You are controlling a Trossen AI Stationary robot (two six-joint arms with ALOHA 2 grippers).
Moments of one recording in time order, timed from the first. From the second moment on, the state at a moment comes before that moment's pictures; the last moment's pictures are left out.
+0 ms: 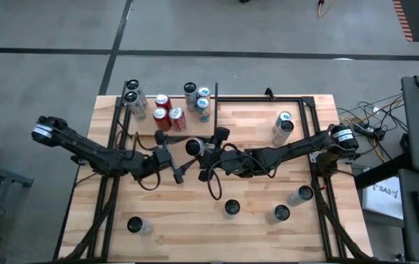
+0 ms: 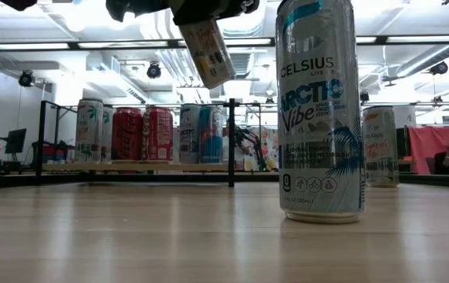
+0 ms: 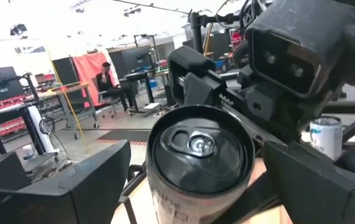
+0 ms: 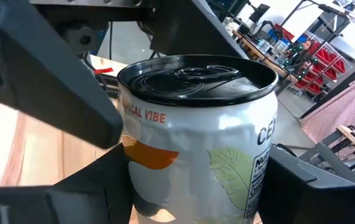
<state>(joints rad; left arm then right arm) -0.34 1.21 0.63 0.72 -0.76 0.26 0.19 1.77 1.38 0.13 0.71 -0.34</state>
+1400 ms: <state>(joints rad) -0.31 1.04 0.63 0.44 -0.90 0.18 0.19 1.72 1.38 0.11 0.71 -0.32</state>
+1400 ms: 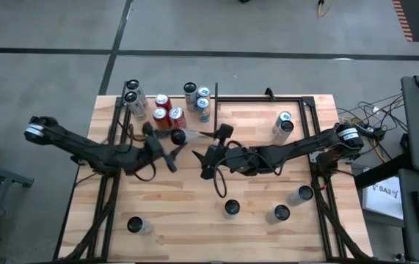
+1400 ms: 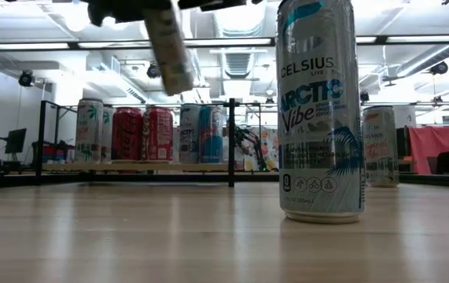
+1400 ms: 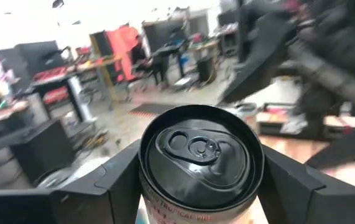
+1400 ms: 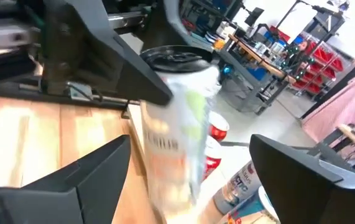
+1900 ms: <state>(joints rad) -0.30 0.76 0.94 -0.94 -1.06 -0.62 0.19 1.65 1.38 0.00 0.71 -0.18</state>
